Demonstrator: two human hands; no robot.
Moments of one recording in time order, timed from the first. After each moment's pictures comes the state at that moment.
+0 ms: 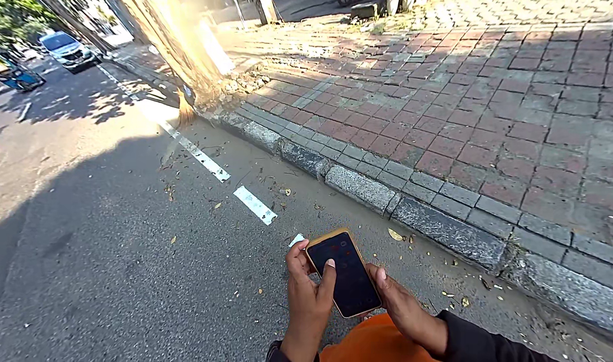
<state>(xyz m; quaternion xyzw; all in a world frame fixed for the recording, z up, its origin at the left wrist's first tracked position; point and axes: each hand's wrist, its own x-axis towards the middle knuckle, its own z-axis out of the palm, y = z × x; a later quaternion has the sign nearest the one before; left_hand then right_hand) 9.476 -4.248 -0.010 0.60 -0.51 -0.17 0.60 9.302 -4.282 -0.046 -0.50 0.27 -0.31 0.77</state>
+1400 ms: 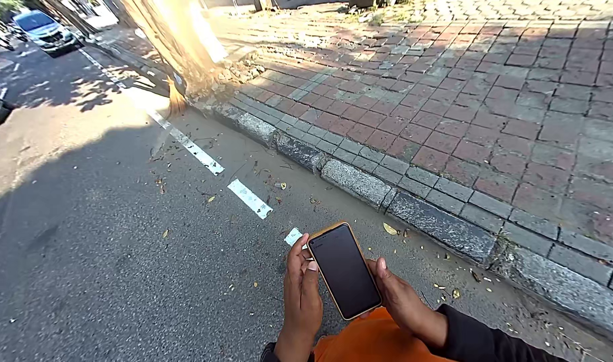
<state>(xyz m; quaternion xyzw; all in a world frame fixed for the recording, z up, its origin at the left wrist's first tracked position) 9.487 -4.237 -0.014 0.55 -0.53 -0.24 0.60 9.299 -4.281 -0.045 -0.46 0.29 -0.28 0.79</state>
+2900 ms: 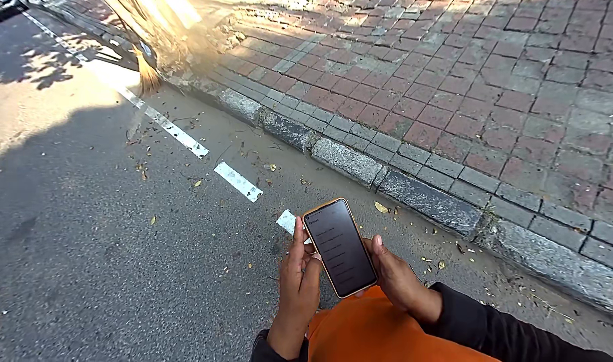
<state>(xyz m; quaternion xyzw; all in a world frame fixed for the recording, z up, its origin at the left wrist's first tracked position) 9.474 -4.237 -0.026 0.55 -0.55 -0.31 0.55 9.286 -4.287 -0.047 -0.43 0.31 -0.29 0.79</state>
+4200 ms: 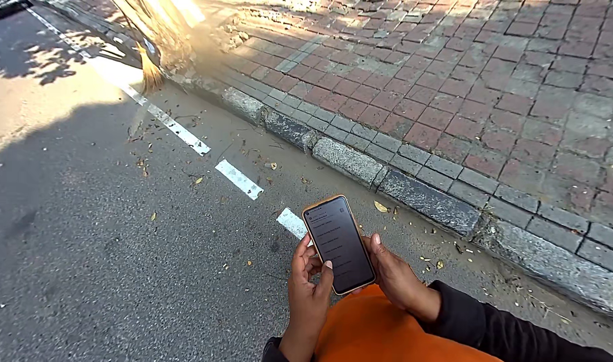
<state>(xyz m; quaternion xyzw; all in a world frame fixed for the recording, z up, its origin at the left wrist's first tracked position) 9.449 -4.203 -0.043 0.59 -0.46 -0.29 0.60 9.288 -4.270 -0.043 -0.43 0.31 -0.29 0.80</state>
